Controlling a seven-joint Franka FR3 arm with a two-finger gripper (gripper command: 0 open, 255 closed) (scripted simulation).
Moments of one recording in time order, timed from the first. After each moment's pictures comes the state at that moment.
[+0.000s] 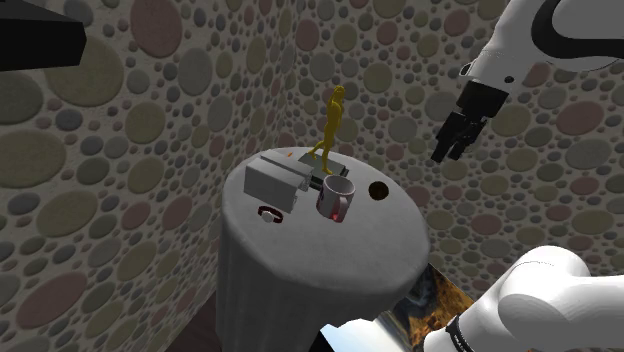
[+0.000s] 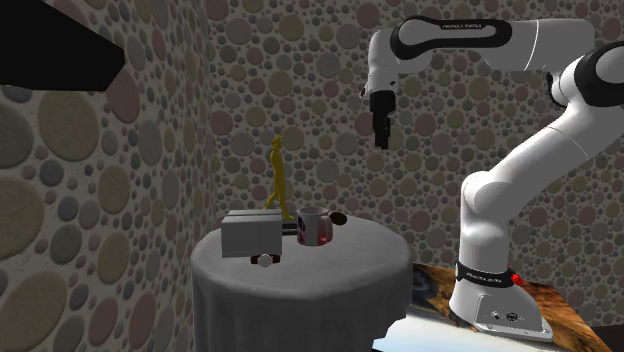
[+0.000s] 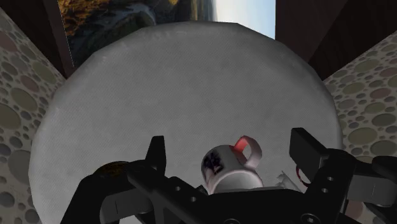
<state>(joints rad) -0.02 -0.83 -0.05 -2.32 0.07 1.45 -0.01</state>
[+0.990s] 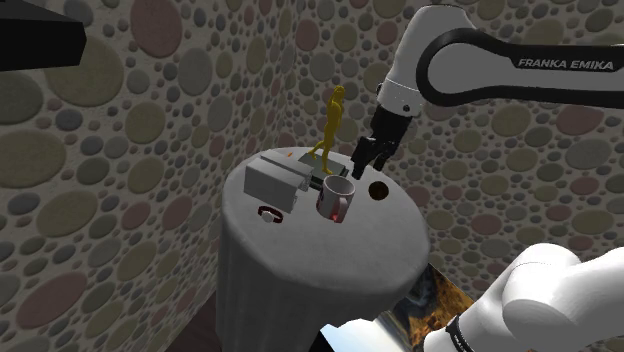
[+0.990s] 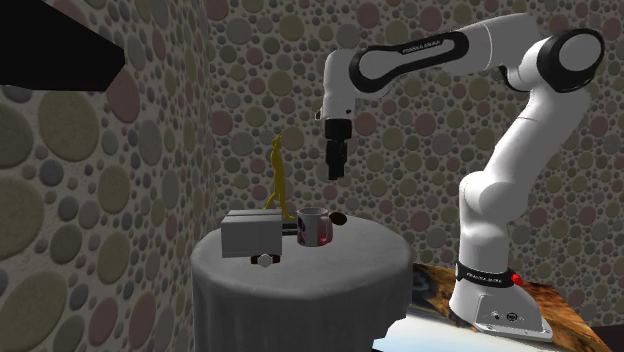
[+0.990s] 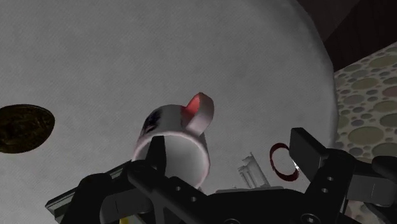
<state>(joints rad) 0.06 -0.53 0.15 -2.35 0.11 1.84 0.08</state>
